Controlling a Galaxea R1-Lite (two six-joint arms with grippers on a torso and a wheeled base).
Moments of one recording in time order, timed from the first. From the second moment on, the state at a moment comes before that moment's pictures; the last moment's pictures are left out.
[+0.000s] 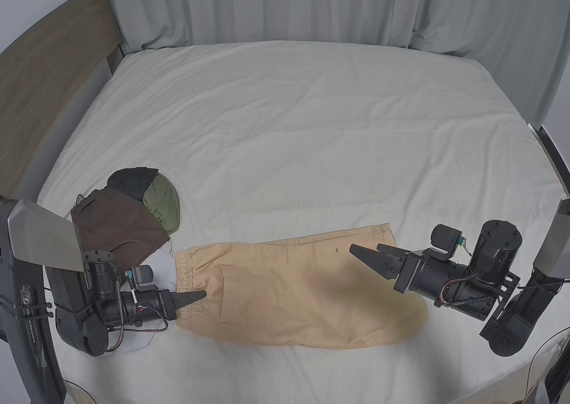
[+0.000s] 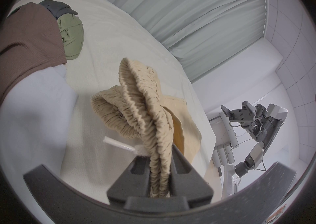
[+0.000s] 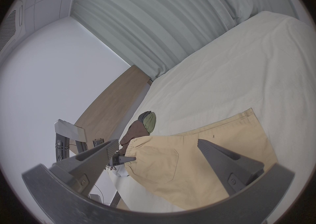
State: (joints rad) left arm -0.07 2.31 -0.28 -1.55 -0.78 -0.37; right arm 0.53 1.97 -0.31 -1.54 0.25 0.55
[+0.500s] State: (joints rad) left arm 0.00 2.28 -0.27 -1.55 -0.87 -0.36; right arm 0.53 1.97 -0.31 -1.54 0.25 0.55
